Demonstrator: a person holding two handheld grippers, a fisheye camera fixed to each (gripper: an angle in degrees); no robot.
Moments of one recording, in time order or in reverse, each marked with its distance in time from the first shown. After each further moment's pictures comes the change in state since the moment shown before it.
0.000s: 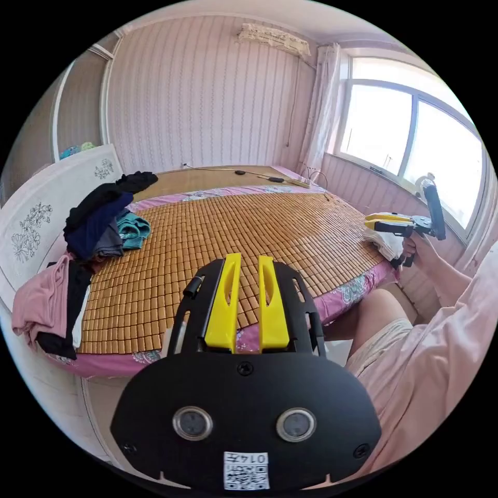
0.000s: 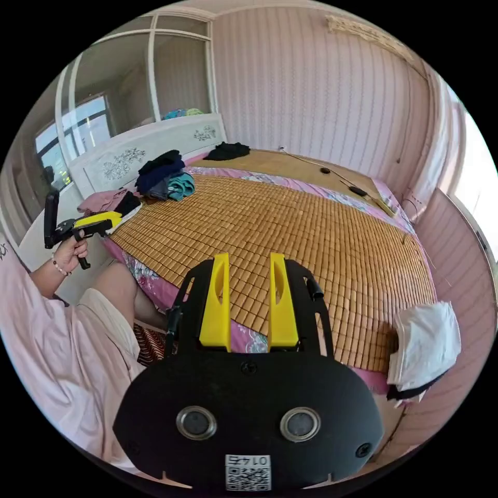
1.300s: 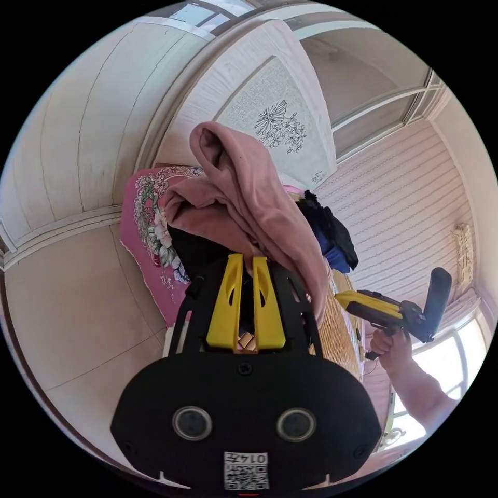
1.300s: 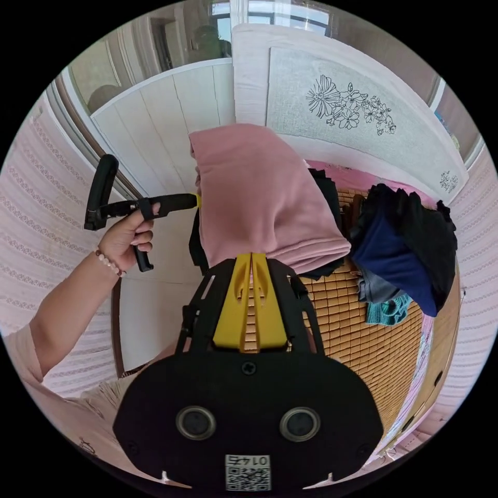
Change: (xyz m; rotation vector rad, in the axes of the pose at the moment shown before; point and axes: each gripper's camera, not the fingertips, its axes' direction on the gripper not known) left arm -0.563 0.102 -0.284 0.136 -0.221 -1.105; right arm -0.656 -0.285 0.463 -0.350 -0.507 -0.770
